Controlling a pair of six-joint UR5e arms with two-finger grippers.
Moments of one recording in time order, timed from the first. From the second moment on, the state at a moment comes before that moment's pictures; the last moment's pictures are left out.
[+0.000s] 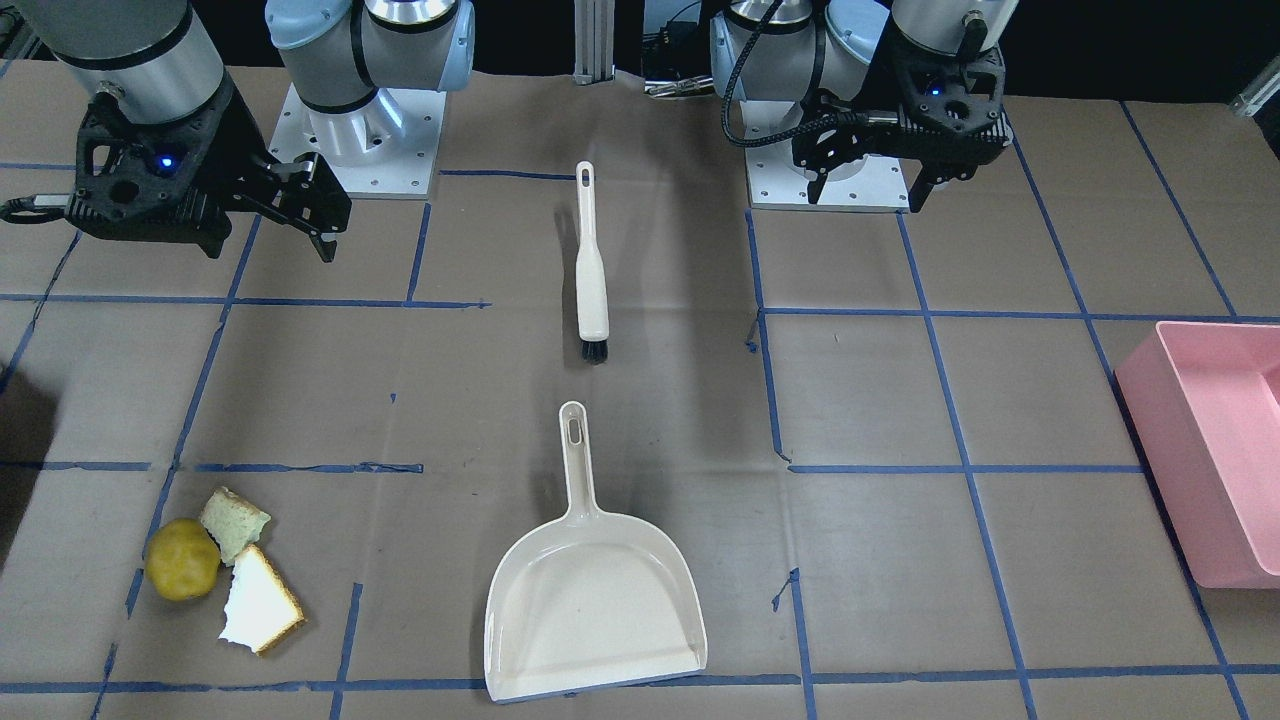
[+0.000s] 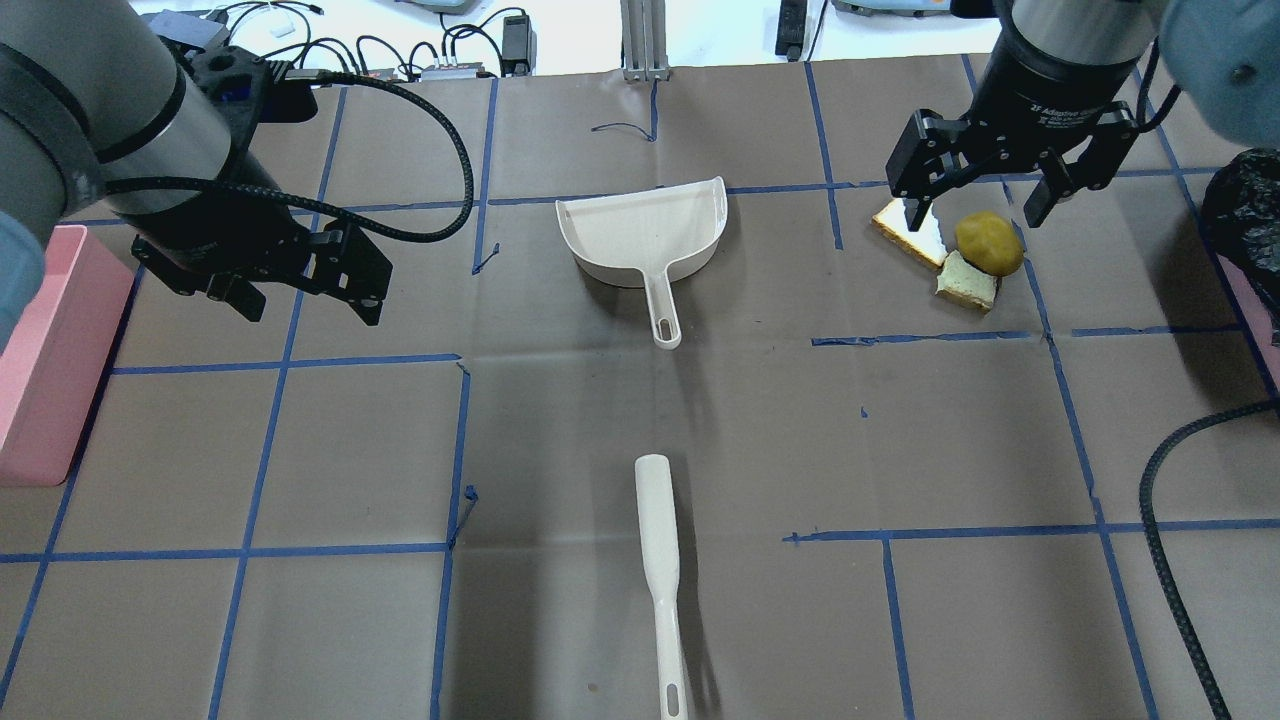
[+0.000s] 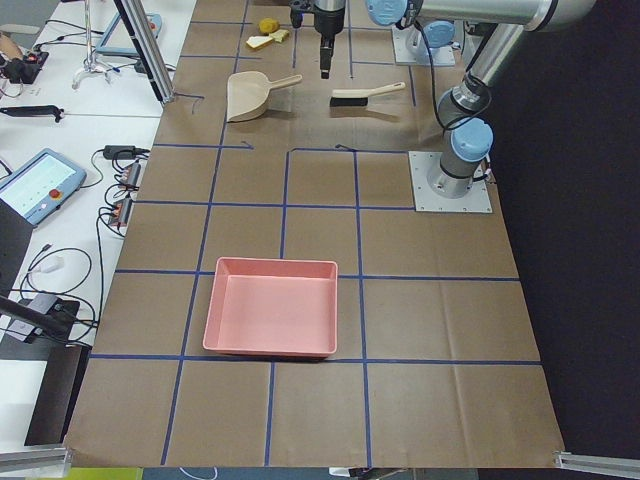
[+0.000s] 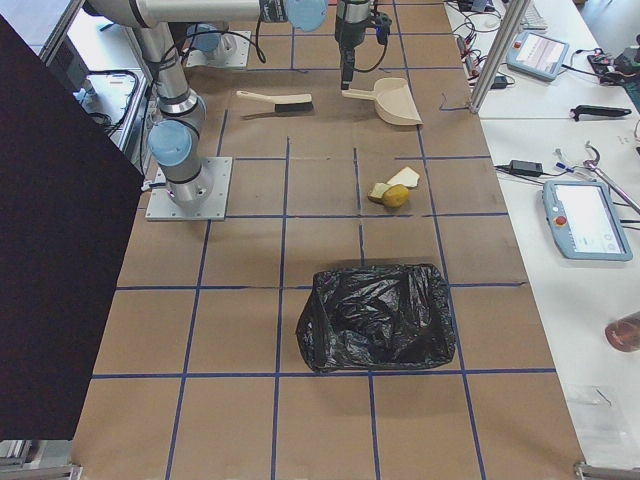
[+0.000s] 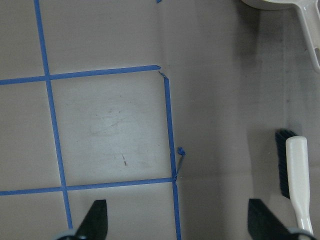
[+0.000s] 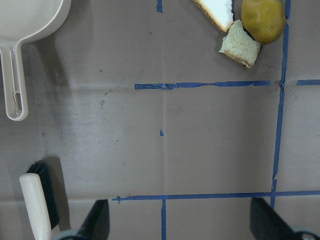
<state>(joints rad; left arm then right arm) -1.56 -1.42 -1.69 -1.60 1.58 0.09 1.54 -1.55 1.52 -1.50 -1.58 -0.01</state>
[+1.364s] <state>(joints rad) -1.56 -1.43 -1.67 -1.60 1.54 0.07 1.54 -1.55 1.52 -1.50 -1.58 -0.01</state>
